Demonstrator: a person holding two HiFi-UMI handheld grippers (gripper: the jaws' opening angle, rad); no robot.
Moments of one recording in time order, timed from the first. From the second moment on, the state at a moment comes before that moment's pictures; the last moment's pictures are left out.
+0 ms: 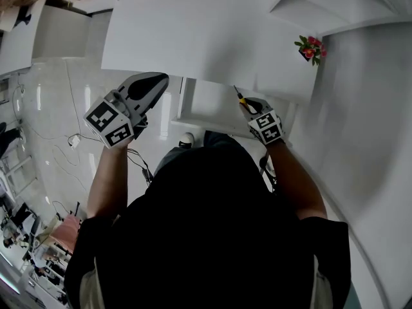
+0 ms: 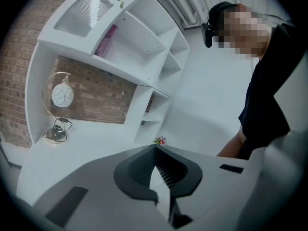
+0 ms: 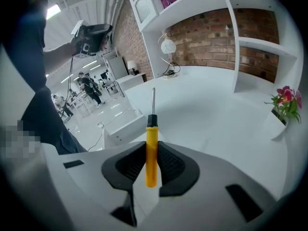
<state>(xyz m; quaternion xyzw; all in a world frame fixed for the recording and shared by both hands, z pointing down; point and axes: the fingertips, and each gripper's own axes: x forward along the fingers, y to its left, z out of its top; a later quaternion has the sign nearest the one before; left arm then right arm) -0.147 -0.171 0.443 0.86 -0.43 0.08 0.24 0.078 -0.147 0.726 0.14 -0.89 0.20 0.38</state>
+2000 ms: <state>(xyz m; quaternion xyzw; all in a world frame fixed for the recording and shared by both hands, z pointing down) -0.174 -0.160 0.501 0.84 -0.45 0.09 0.30 0.085 -0.119 0.876 0.06 -0.83 0.17 0.53</state>
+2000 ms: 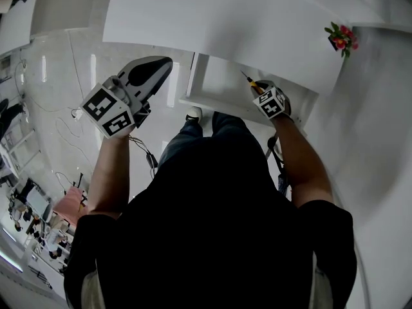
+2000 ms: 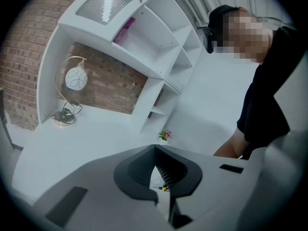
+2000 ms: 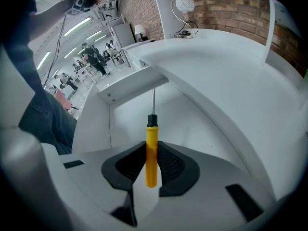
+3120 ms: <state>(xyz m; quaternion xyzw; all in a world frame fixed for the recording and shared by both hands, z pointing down) -0.170 -0.163 0.528 0.84 -0.43 0.09 0.32 0.098 -0.124 0.918 0.08 -0.80 0.17 0.57</state>
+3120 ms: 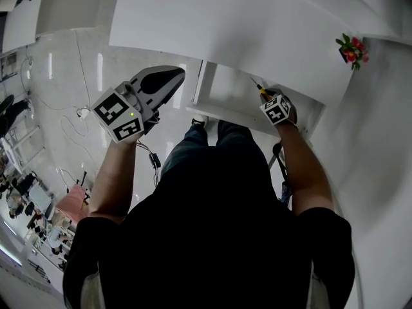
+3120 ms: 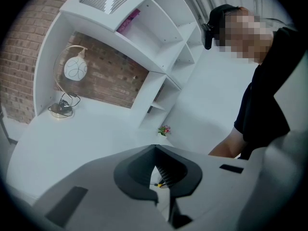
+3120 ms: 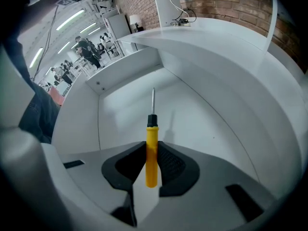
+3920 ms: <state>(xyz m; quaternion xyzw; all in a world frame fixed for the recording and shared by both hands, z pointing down) -0.181 -0.152 0.531 0.83 -0.45 0.09 0.33 0.091 -0.118 0.935 0.07 -0.79 0.17 0.58</state>
